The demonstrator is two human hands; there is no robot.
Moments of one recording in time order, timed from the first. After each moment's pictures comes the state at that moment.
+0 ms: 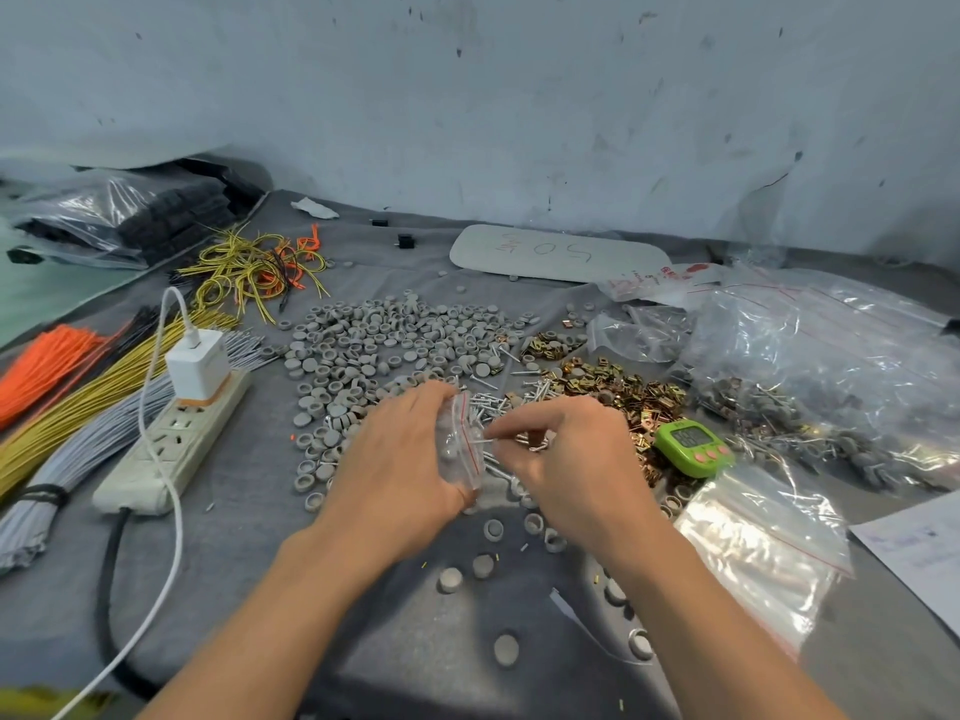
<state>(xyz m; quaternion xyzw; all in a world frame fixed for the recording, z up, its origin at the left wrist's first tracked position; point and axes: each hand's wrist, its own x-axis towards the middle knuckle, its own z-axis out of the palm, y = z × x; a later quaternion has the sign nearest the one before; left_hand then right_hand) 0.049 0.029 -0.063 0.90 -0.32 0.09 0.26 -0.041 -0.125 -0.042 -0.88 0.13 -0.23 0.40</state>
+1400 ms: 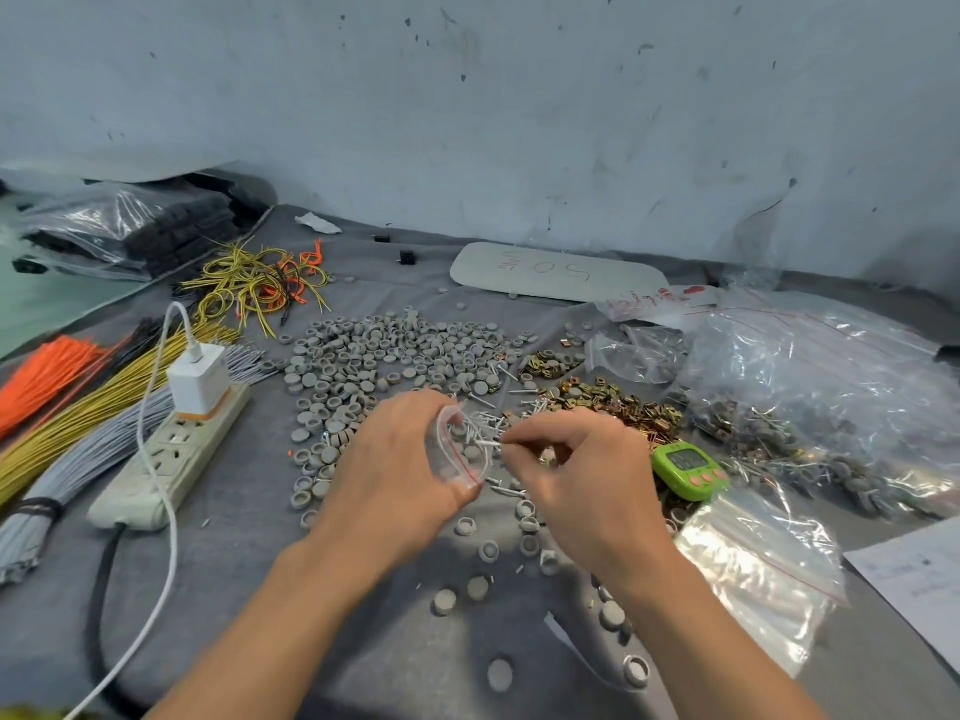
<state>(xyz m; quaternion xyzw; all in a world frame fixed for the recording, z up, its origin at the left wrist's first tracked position) 0.047 0.028 -0.049 0.88 -0.32 0.11 0.33 -0.048 -0.127 -0.037 -0.88 0.11 -0.32 0.35</state>
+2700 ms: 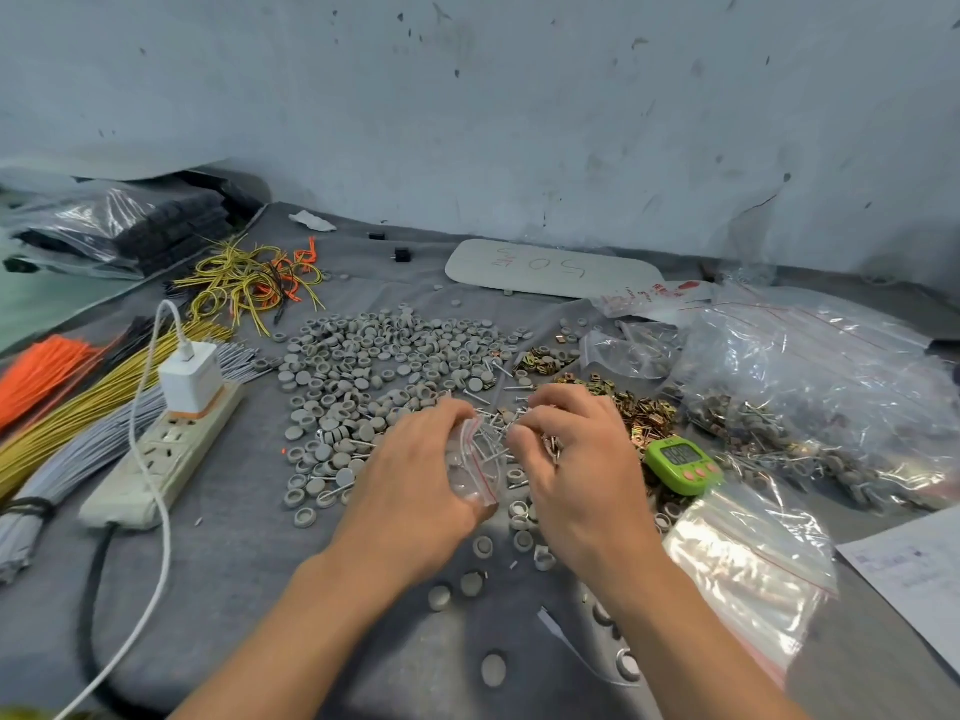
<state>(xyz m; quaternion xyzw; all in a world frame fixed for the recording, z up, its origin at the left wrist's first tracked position) 0.037 0.016 -0.064 0.88 -0.34 0.10 0.32 -0.047 -0.126 -0.040 -0.89 0.14 -0.31 0.29</state>
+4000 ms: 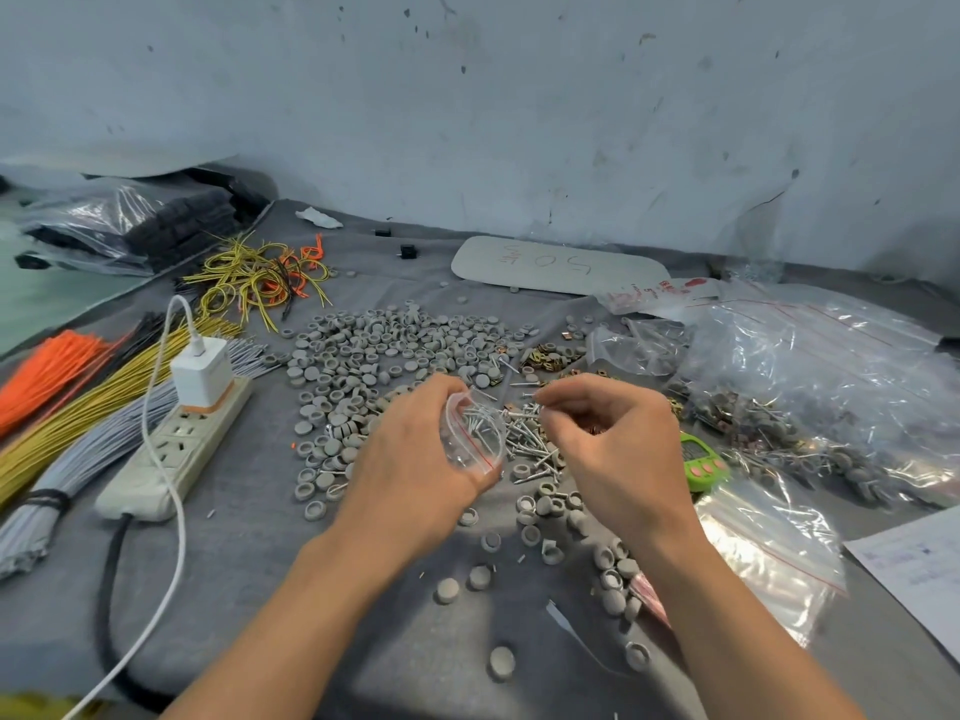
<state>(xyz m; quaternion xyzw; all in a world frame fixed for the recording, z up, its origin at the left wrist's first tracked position) 0.042 0.019 -0.052 0.88 -0.29 0.09 0.36 -0.048 -0.144 -0.031 -0.82 0.11 -0.34 0.45</state>
